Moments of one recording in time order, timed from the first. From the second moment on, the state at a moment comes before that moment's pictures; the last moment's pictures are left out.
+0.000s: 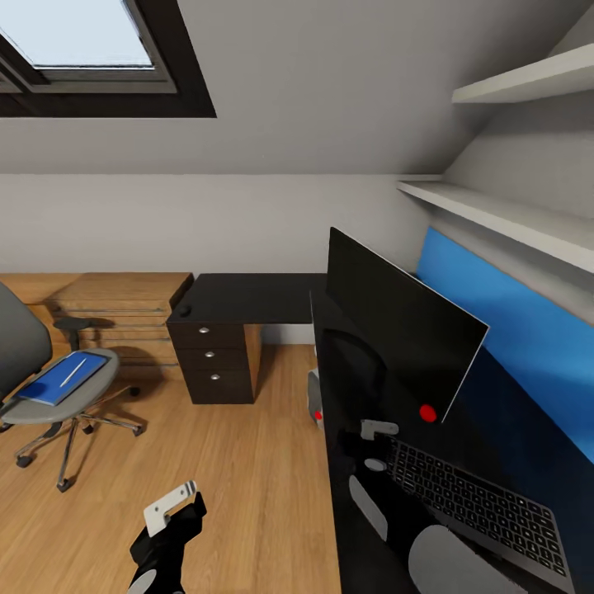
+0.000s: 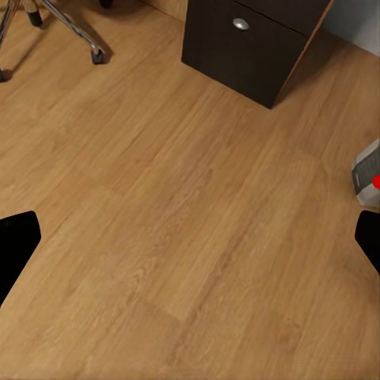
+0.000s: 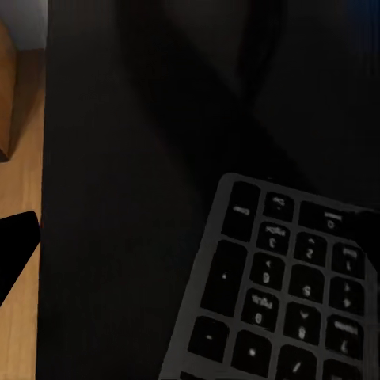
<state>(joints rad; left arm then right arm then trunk) 0.01 0.04 -0.30 -1.49 0.56 0.14 0.76 -0.63 0.10 0.40 -0.58 -0.37 0.01 -0.47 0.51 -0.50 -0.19</state>
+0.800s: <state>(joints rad) 0.01 0.03 -0.31 -1.55 0.56 0.14 0.77 -0.78 0.04 0.36 -0.31 -0.60 -0.05 -0.39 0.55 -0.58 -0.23</state>
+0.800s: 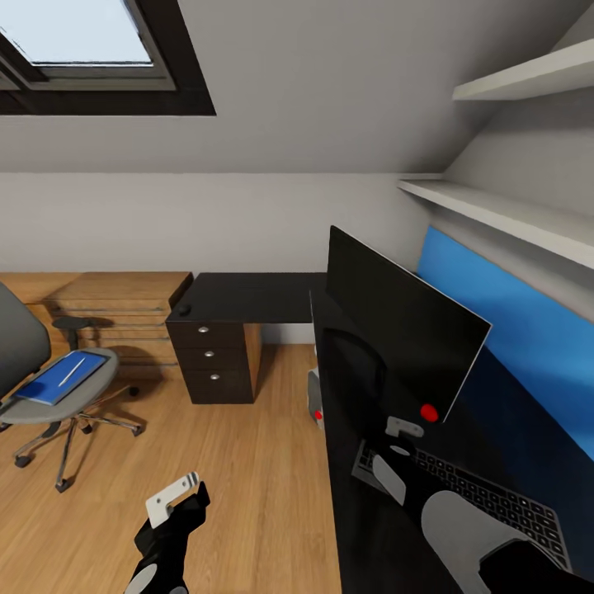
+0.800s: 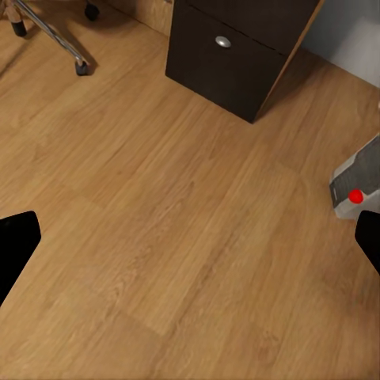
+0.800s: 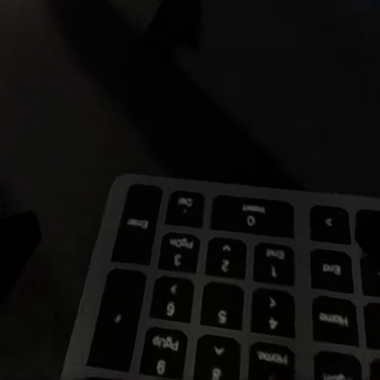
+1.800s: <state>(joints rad) 0.01 0.03 -0.33 -1.55 0.56 0.15 0.77 -0.78 0.05 0.37 -0.33 -0.61 0.08 -0.39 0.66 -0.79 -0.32</state>
